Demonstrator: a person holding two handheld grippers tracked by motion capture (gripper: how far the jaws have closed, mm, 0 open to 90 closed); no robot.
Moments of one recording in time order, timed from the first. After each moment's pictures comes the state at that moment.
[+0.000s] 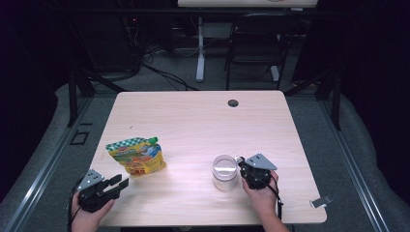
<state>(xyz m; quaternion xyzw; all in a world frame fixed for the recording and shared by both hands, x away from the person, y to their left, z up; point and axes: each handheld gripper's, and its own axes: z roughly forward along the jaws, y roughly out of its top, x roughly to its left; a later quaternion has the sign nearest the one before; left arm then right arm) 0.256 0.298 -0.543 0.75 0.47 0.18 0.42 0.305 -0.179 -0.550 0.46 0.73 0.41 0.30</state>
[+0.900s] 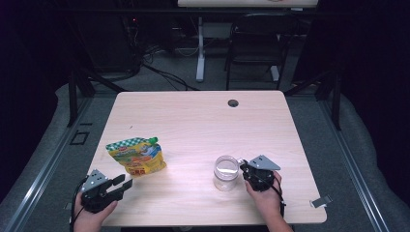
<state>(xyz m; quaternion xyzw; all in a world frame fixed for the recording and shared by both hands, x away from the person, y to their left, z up) 0.254 0.288 -0.539 0.76 0.45 0.18 0.43 0.303 -0.192 -0.554 0.45 0.75 0.41 0.27</state>
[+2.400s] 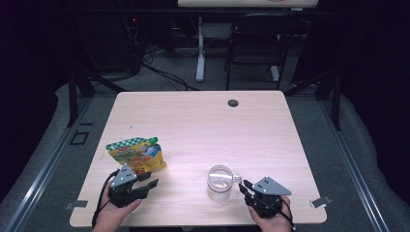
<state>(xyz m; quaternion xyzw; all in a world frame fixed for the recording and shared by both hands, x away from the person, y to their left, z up) 0.271 0.225 -0.537 0.81 0.36 0.15 0.44 0.226 -0.191 -0.527 0.43 0.76 0.42 0.24</state>
